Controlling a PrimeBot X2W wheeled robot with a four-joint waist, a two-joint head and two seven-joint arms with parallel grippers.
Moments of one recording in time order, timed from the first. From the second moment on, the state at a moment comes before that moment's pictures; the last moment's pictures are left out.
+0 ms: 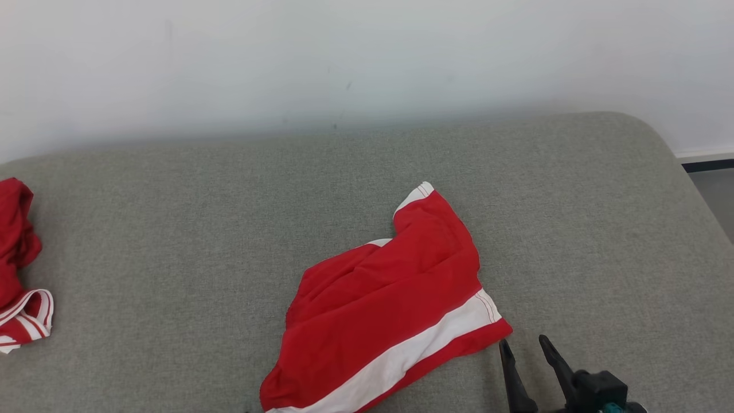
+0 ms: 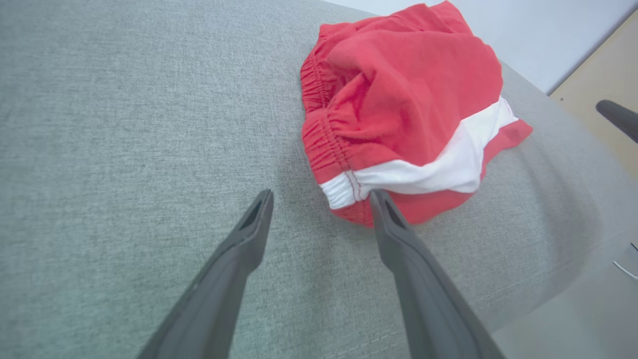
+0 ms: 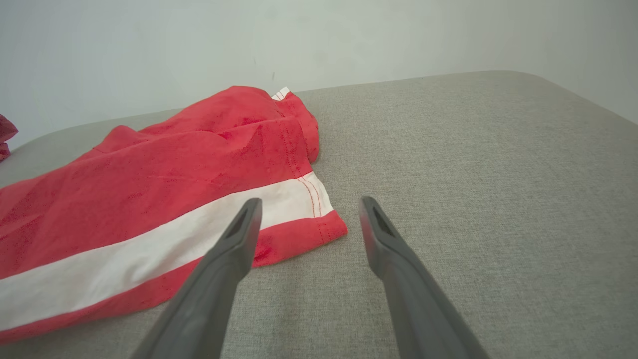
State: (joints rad) left arm 0.03 0.26 -0.43 0.38 -0.55 -0.13 -0.26; right arm -0.02 -0.05 0.06 0.36 0.15 0.13 -0.26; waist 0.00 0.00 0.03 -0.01
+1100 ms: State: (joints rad) left arm -0.13 0.29 -0.61 0.41 -0.72 -0.13 -0.26; right arm -0.56 -0.15 0.36 1.11 0.24 0.13 -0.26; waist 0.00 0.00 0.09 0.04
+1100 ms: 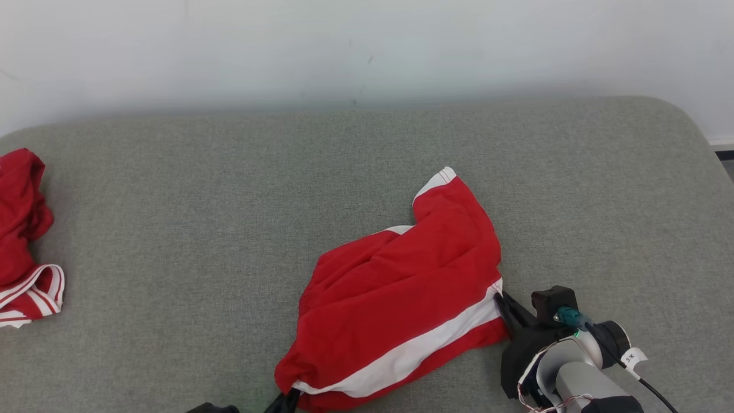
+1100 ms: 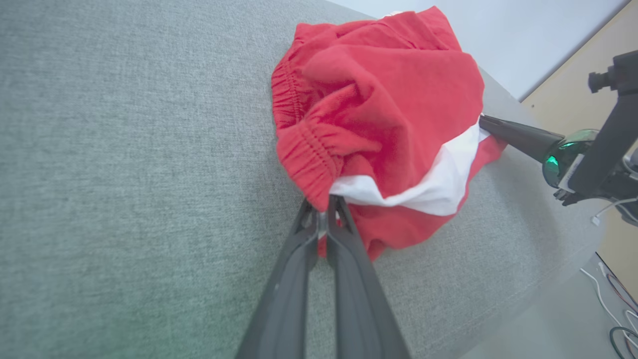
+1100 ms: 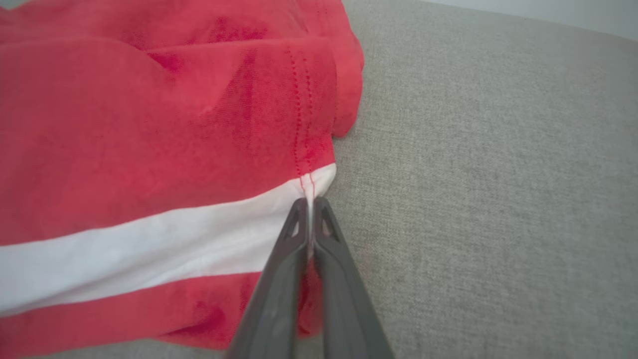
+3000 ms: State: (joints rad) left arm -0.03 0.39 -0.68 0.37 -0.78 -0.13 -0.26; right arm -0.22 -0.26 0.27 0.74 0.34 0.13 -0.26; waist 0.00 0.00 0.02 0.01
